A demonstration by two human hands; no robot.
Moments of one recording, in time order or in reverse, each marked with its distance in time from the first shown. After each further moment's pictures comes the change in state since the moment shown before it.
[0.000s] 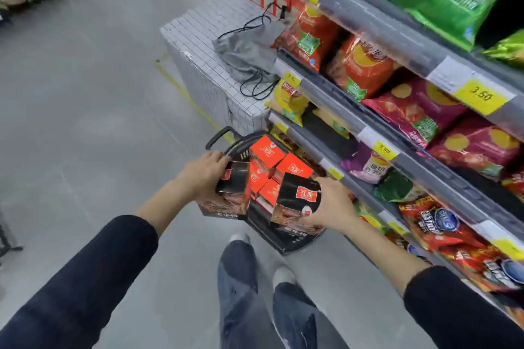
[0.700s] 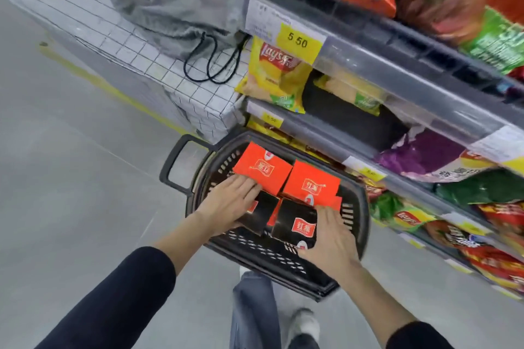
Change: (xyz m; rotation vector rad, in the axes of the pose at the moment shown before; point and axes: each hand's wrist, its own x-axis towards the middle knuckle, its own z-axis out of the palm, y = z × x) left_hand 0.241 -0.066 0.166 0.268 0.013 0.644; right_hand 0.160 0.037 0.180 -0.098 -0.038 0.365
